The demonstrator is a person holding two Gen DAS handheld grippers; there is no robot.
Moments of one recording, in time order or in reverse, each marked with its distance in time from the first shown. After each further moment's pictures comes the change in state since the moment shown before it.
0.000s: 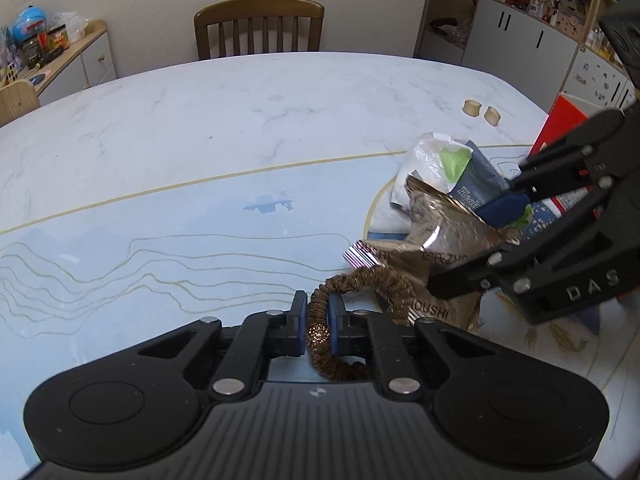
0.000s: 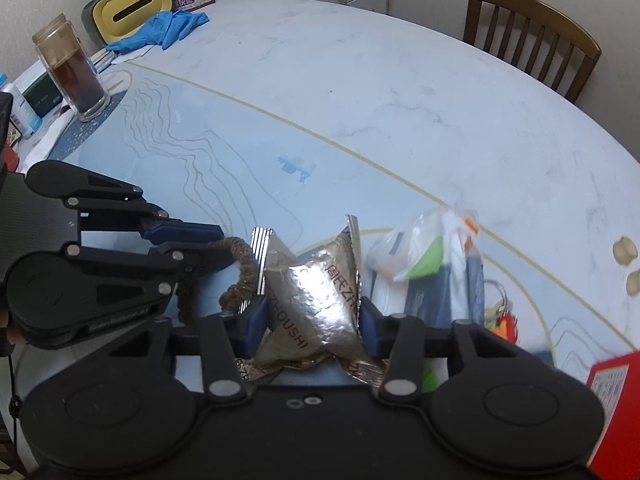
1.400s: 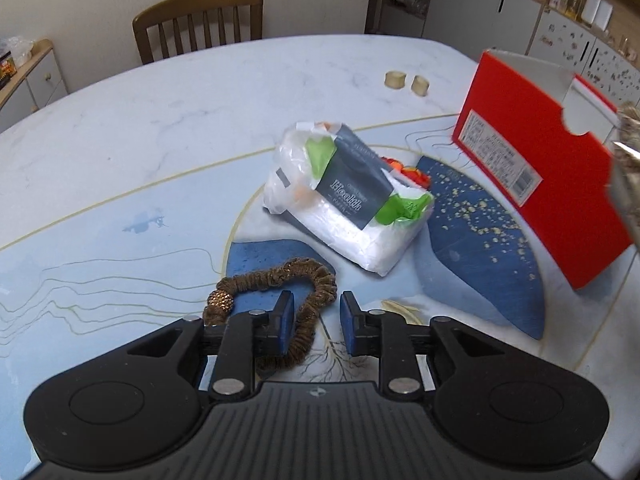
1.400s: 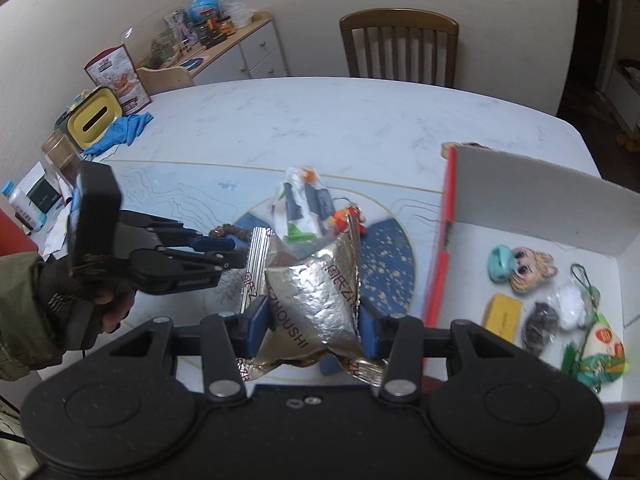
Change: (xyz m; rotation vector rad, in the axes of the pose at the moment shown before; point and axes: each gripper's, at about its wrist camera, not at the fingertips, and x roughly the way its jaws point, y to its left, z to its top) left arm 0.020 -0.088 0.015 0.108 0.070 -0.048; right arm -0.167 -0.046 -0.124 0.317 -0.189 -0.074
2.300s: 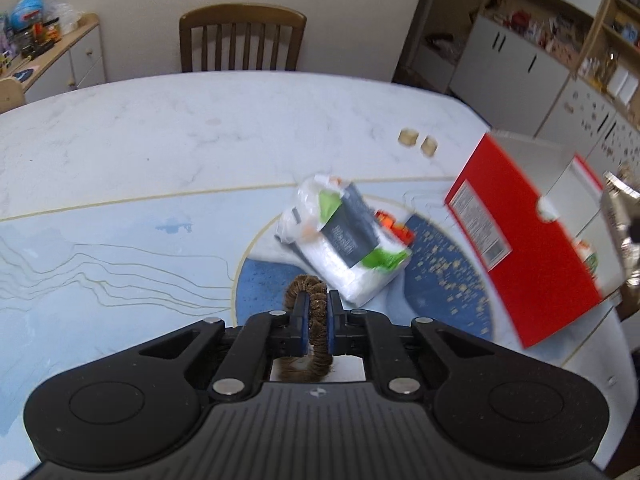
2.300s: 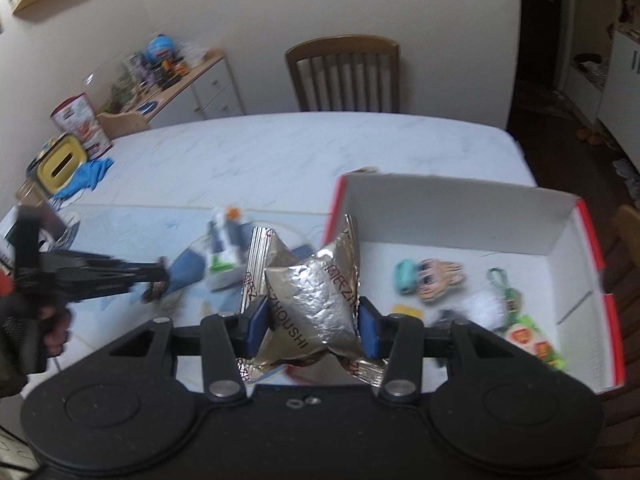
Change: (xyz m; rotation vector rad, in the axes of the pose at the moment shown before) left arm -0.067 0.004 0.009 -0.202 -0.084 -0.021; right arm -0.049 -0.074 -0.002 0.082 -0.097 -0.079
